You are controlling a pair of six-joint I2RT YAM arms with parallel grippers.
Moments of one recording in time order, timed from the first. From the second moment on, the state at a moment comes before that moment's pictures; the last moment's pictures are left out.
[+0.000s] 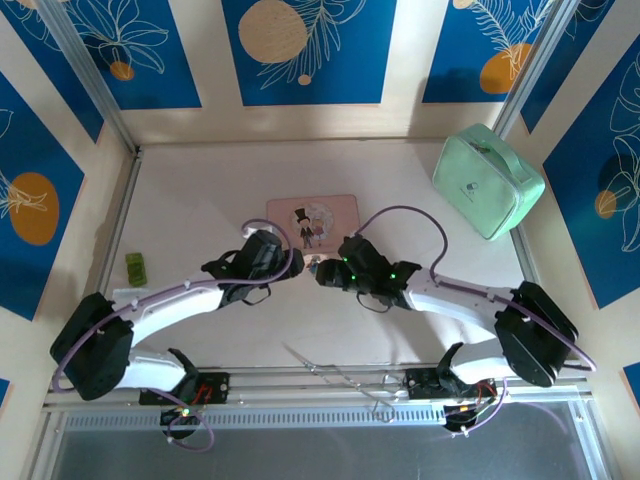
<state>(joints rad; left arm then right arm) -0.74 1.33 0.72 -0.19 -0.12 -0.85 0.84 1.36 0.74 -0.23 0.05 0.88</state>
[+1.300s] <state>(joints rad) -0.66 1.21 0.58 -0.08 -0.04 -0.90 0.85 1.73 0.98 -0.14 0.07 0.72</state>
